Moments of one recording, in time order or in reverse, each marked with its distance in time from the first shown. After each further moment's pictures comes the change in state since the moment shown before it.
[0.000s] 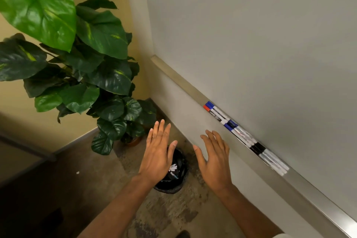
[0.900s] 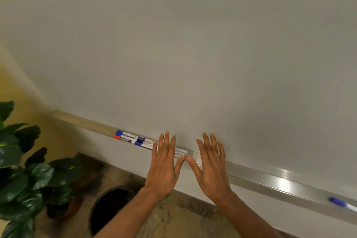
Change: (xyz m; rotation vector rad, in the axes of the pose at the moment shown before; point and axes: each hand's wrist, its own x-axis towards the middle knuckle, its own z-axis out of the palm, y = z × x) left_hand -0.029 0.303 0.076 0.053 -0.180 0.543; right_hand -0.127 0.121 -0.251 -0.399 0.223 0.300
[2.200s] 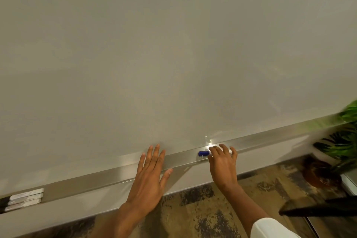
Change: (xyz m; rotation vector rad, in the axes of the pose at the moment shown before) left_hand 0.030 0.329 0.222 -0.102 -0.310 0.504; right_hand -0.209 0.431 -0.110 -0.328 -0.058 0.749
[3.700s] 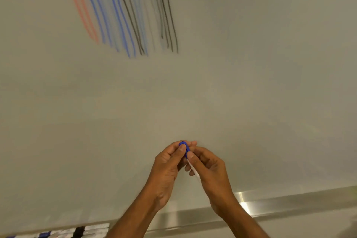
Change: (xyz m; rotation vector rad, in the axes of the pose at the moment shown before) left_hand -0.006 0.015 -0.294 -1.404 0.223 -0.199; right_hand -0.034 -0.286 -0.265 1.542 -0.147 -0.149
